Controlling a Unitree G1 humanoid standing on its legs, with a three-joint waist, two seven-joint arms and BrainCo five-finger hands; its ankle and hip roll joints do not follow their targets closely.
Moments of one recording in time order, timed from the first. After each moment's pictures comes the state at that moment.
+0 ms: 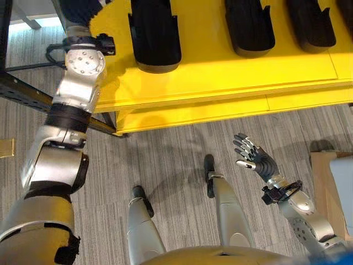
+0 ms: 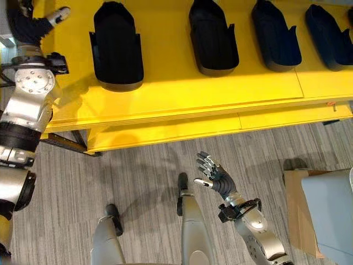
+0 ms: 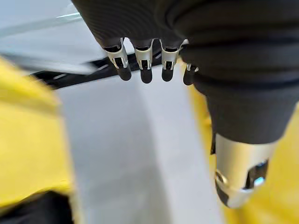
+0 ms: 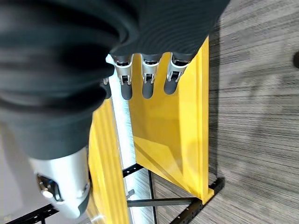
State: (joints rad) left arm -0.99 0.77 -0.22 0.44 -0.31 -0.18 0.56; right arm 0.16 -0.57 0.28 -0.10 0.64 -0.14 0.14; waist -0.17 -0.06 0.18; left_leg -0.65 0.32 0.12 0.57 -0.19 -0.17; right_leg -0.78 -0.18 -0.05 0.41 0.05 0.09
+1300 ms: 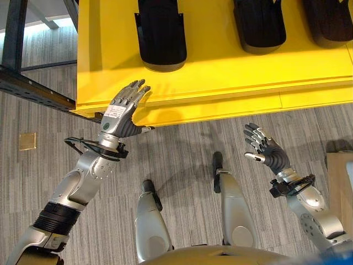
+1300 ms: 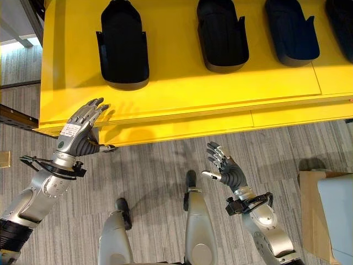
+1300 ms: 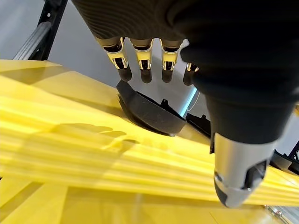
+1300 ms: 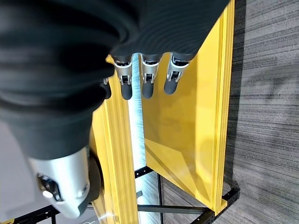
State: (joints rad) left arm -0.13 0.77 -0.17 -0.08 0.57 -0.21 0.35; right arm 0.15 -0.61 0.21 -0.13 0.60 -0.18 0.10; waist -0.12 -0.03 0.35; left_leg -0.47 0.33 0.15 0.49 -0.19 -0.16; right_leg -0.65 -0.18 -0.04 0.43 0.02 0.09
